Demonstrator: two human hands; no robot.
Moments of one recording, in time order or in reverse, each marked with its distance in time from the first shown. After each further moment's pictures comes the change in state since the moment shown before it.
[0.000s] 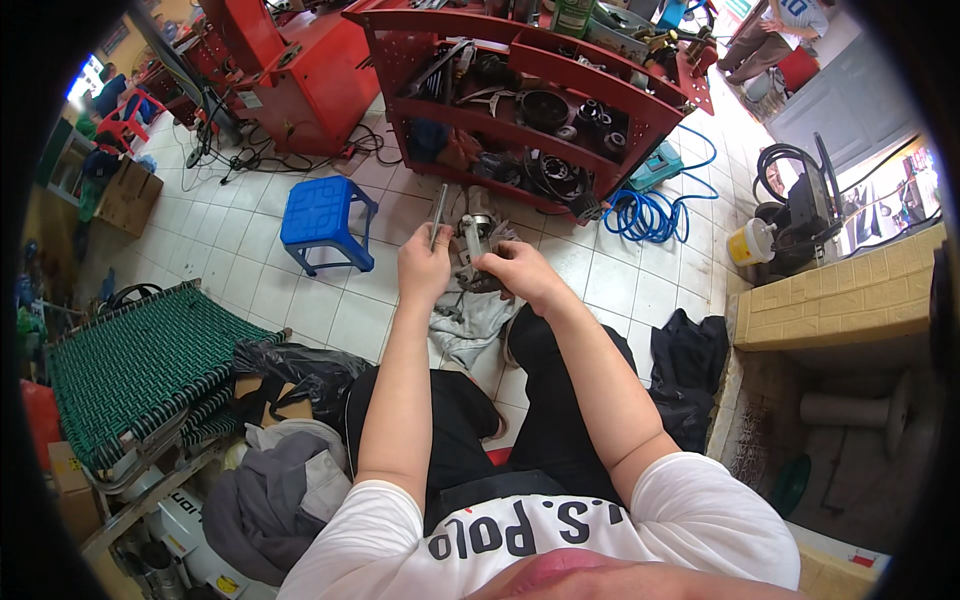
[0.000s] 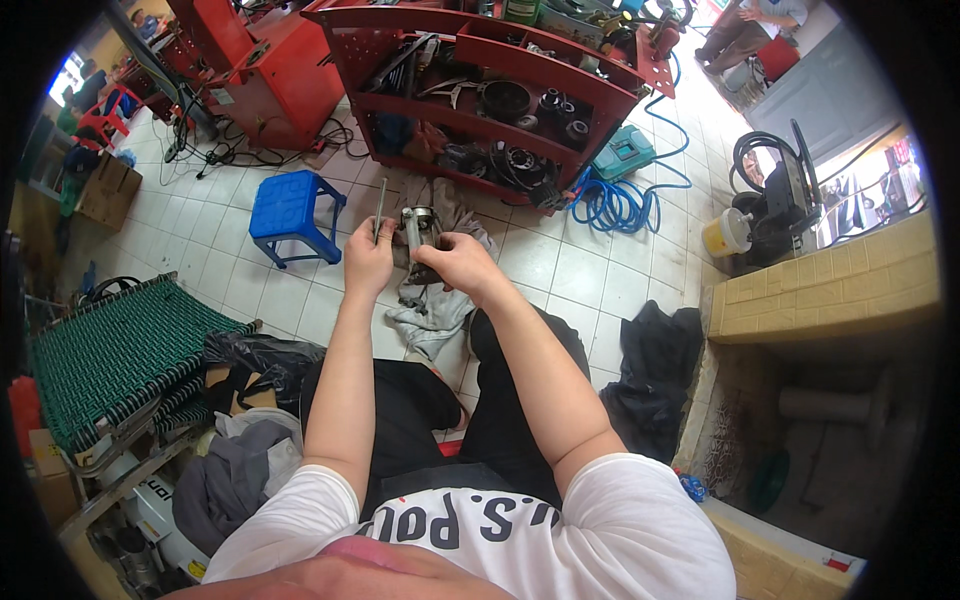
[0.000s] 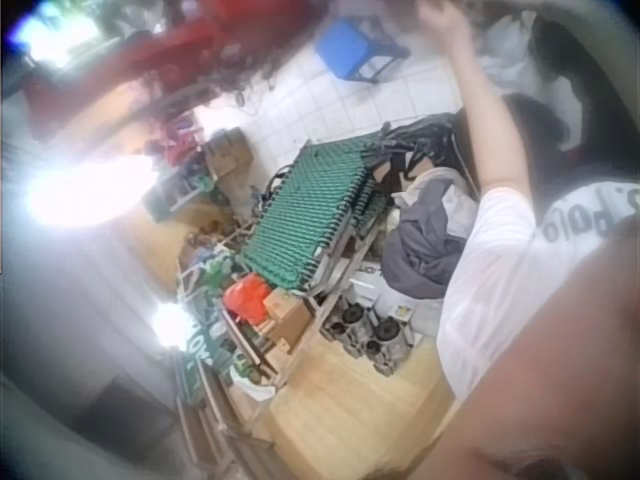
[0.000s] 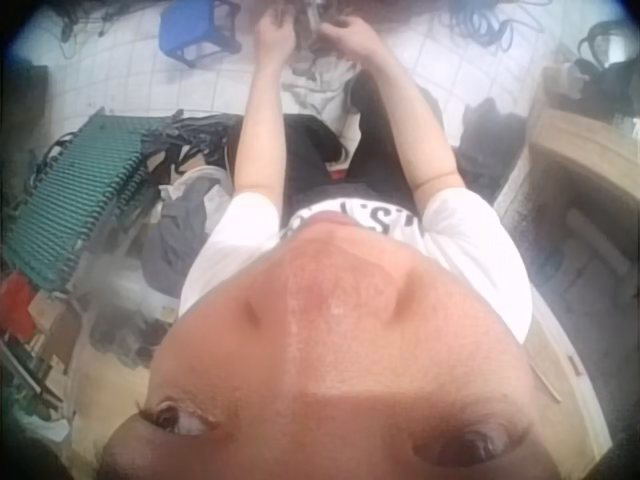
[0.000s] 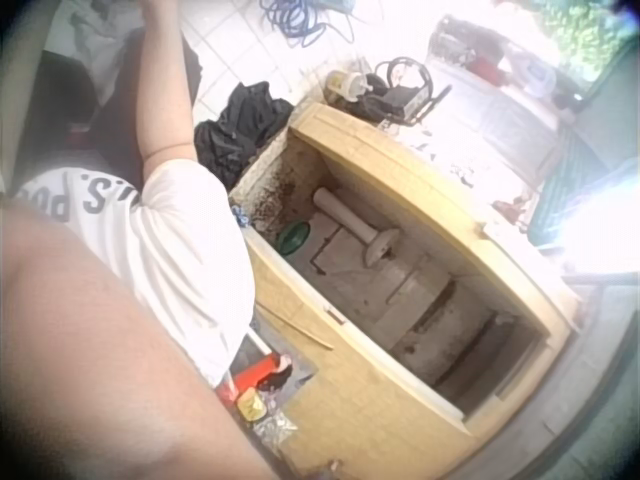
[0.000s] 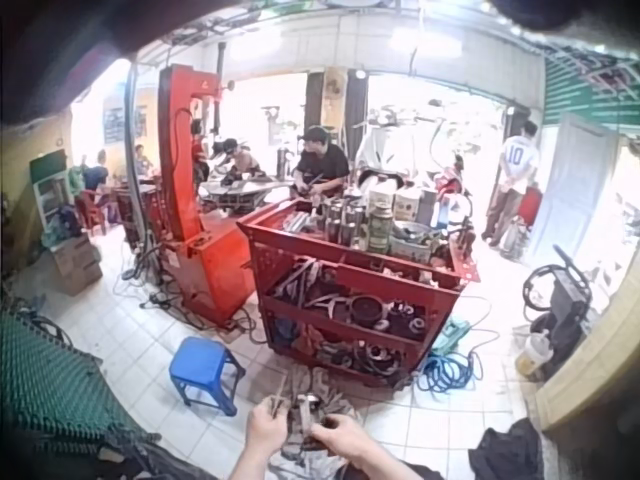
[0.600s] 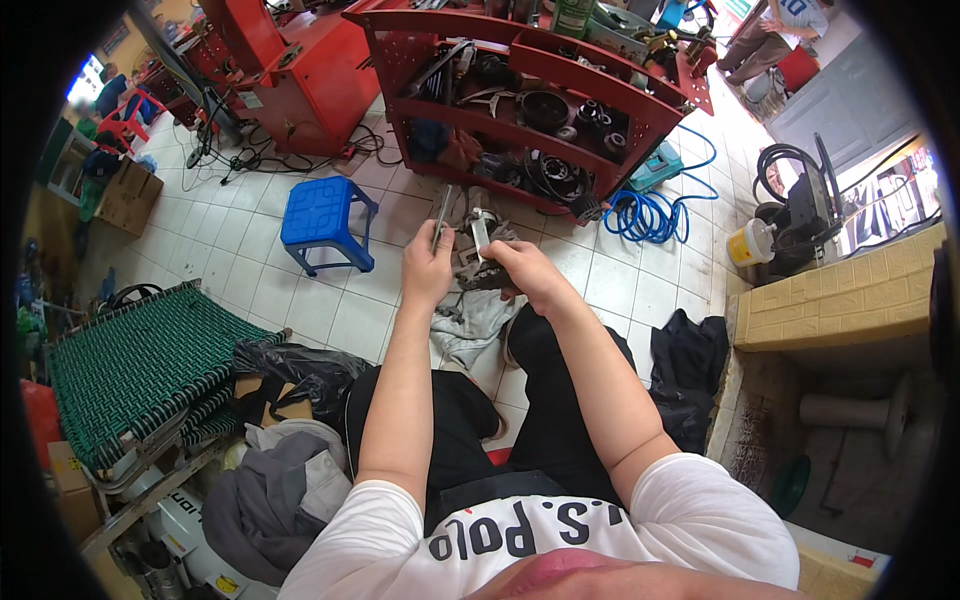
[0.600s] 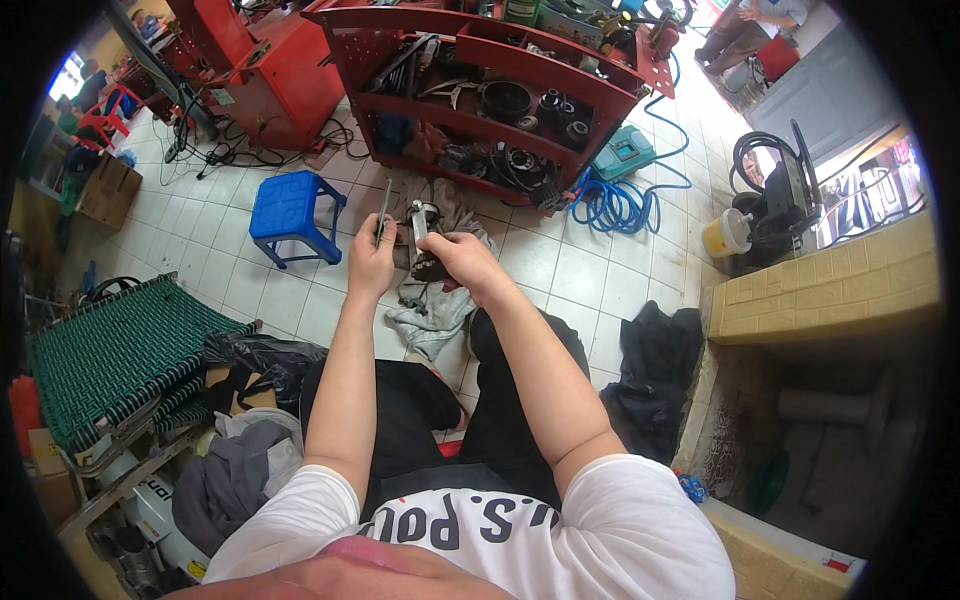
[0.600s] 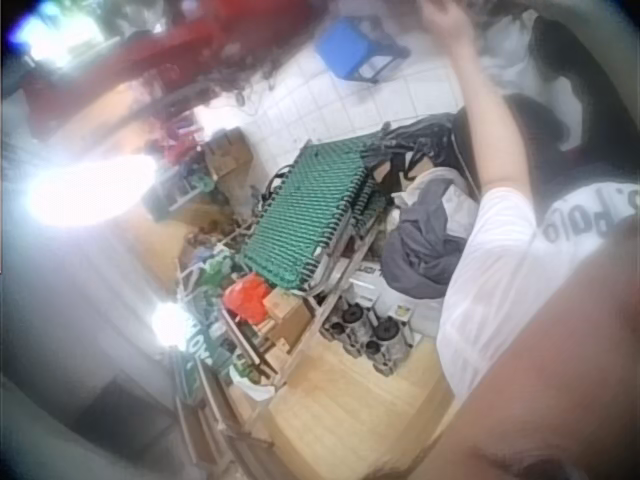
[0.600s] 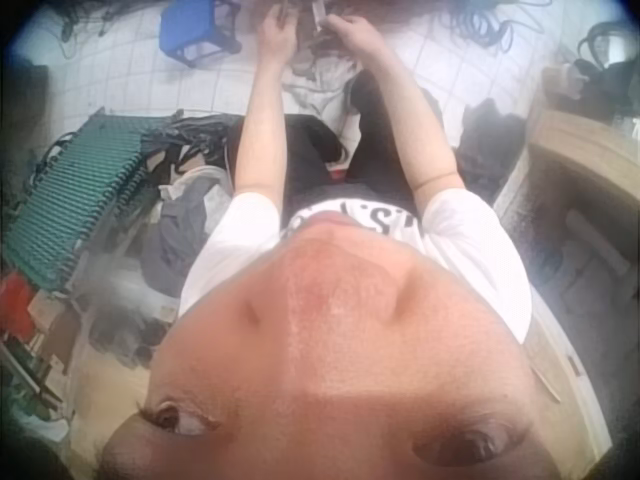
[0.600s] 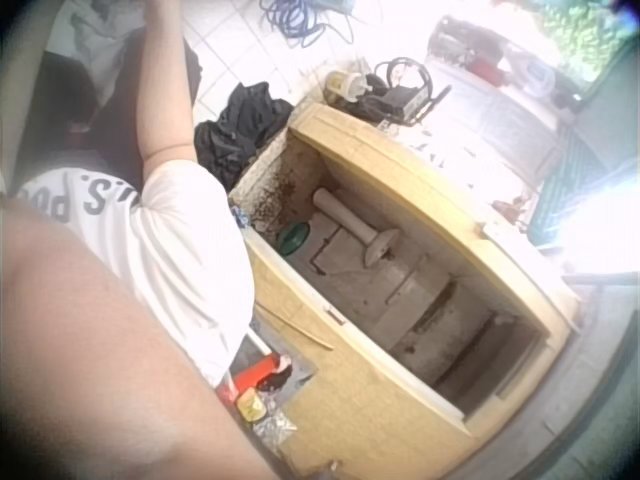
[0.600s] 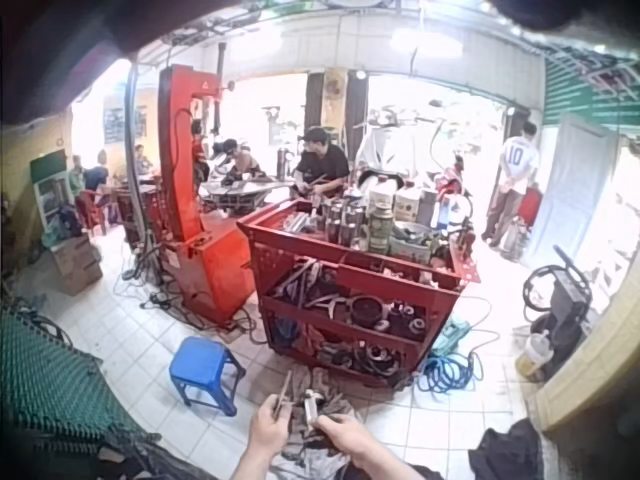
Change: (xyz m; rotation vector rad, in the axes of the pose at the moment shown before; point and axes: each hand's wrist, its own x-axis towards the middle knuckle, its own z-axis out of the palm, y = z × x) left_hand -0.003 0.002 -0.002 -0.033 -0.017 0.092; right_hand -0.002 -0.005 -0.004 0.126 -0.019 0.044
